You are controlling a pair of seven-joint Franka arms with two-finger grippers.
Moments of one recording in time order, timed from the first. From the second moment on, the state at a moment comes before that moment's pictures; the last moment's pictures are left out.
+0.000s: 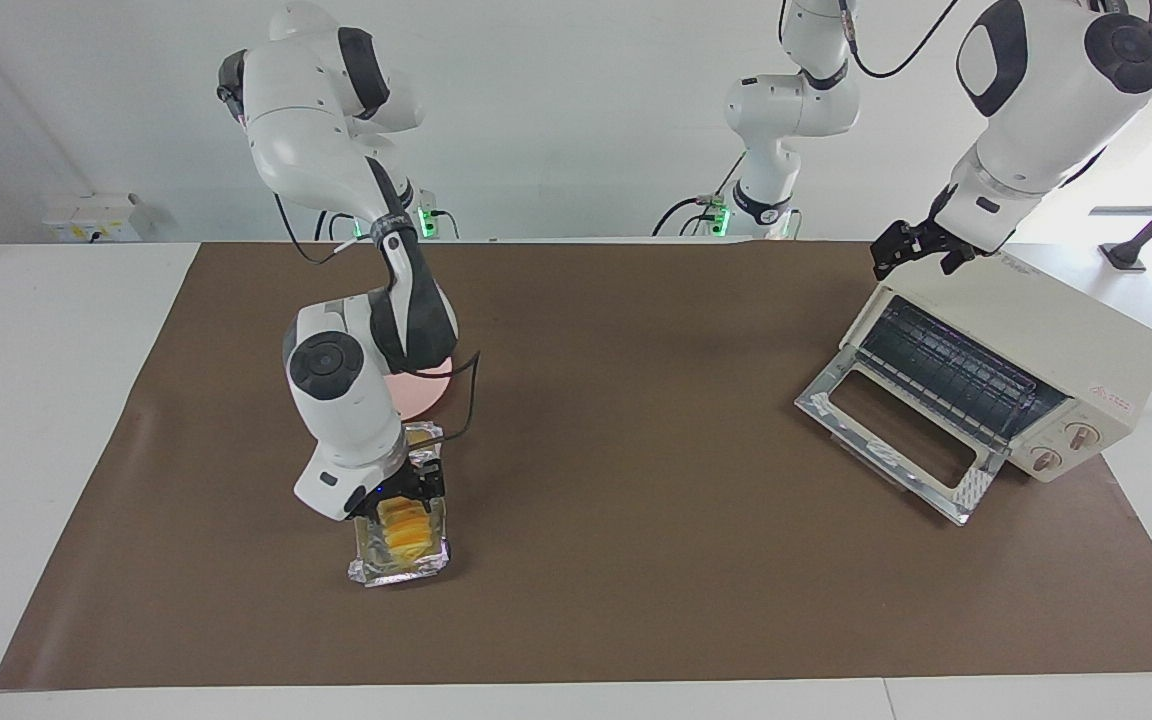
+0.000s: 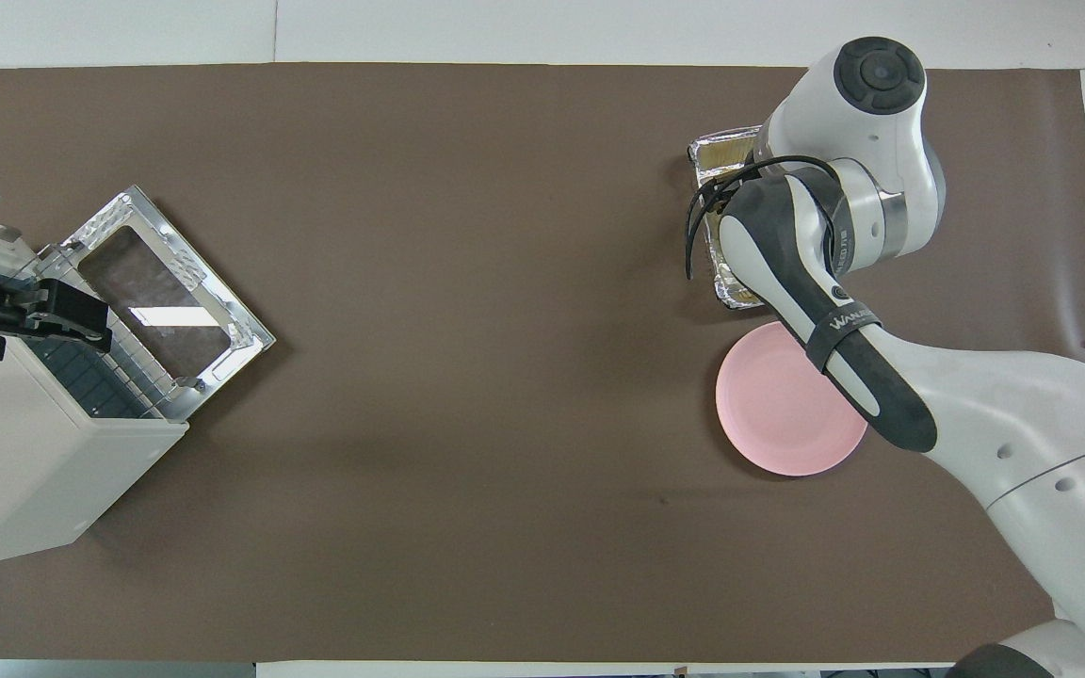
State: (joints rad) left arm -0.10 0.00 0.04 -1.64 0.01 1.45 -0.07; right arm 0.06 0.66 0.17 -1.42 -0.16 2.14 0.02
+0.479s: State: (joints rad) left arm -0.10 0.00 0.04 -1.64 0.01 1.45 -0.07; right arm 0.06 0.64 0.17 -1.46 -0.16 2.16 0.02
